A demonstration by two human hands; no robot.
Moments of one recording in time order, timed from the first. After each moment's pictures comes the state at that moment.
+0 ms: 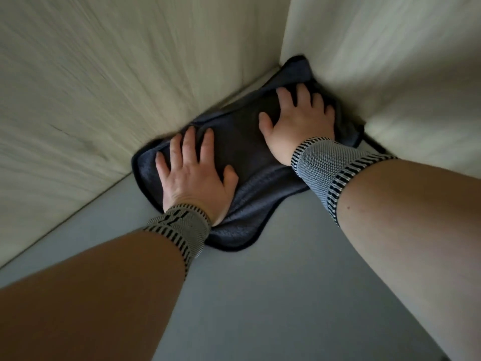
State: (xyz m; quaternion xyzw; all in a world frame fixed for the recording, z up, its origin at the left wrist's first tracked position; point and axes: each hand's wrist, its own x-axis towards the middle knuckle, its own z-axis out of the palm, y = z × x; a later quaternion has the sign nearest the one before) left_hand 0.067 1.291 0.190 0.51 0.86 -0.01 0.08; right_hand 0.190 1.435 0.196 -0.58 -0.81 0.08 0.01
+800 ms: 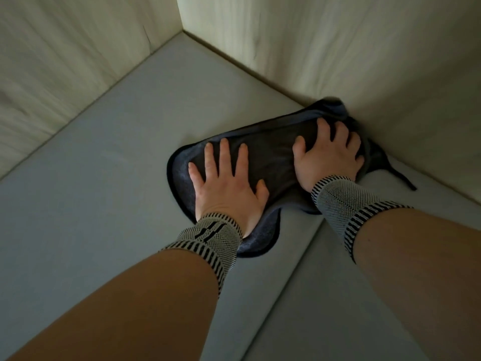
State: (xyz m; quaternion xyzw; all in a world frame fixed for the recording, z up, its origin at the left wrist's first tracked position) left_hand 0.254 1.204 0.206 0.64 0.75 -0.04 0.16; right_hand 0.402 1.284 0.205 -0.79 -0.61 0.11 0.01
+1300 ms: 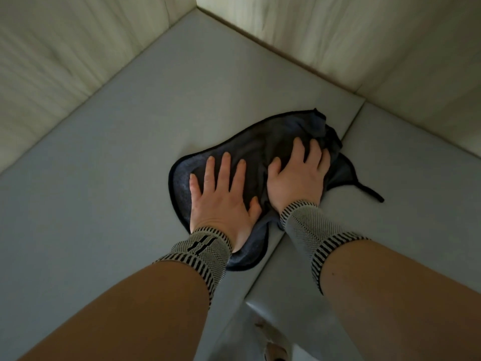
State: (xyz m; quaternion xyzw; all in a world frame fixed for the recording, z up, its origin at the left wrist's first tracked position) left_hand 0.229 1.080 0.210 0.68 0.71 -0.08 0.17; right_hand 0.350 1.139 0.208 -0.78 -0.60 0.17 0.07
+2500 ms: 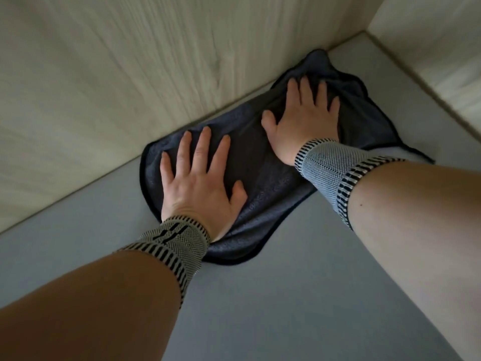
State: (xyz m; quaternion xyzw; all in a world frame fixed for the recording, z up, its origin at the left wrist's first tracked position) left_hand 0.001 1.134 0.191 0.52 0.85 -0.01 0.09; right_hand 0.095 1.306 0.199 -0.54 -0.84 0.05 -0.06
